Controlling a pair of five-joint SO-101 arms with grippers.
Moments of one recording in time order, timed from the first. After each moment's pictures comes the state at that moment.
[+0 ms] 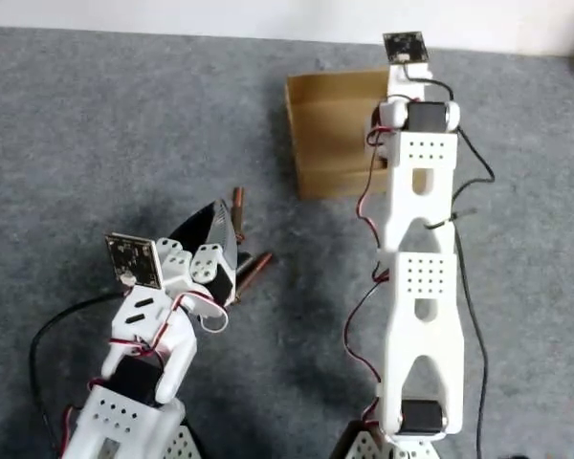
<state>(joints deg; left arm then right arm) 14.1 -89.5 94.1 9.8 23.0 -4.9 67.9 -94.9 95.7 9.1</state>
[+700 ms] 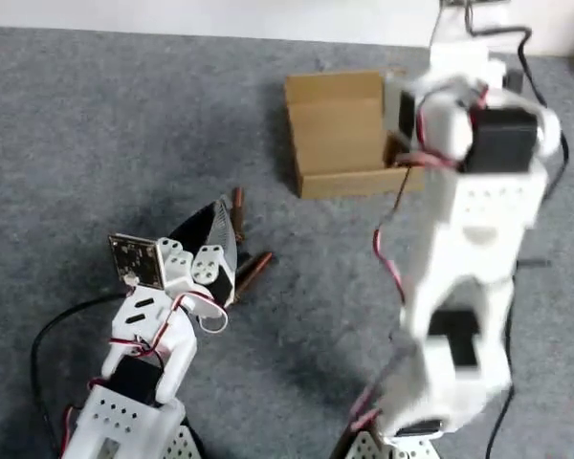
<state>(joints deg) 14.1 -89.5 94.1 10.6 20.3 -9.9 2.3 -57.4 100.0 6.3</state>
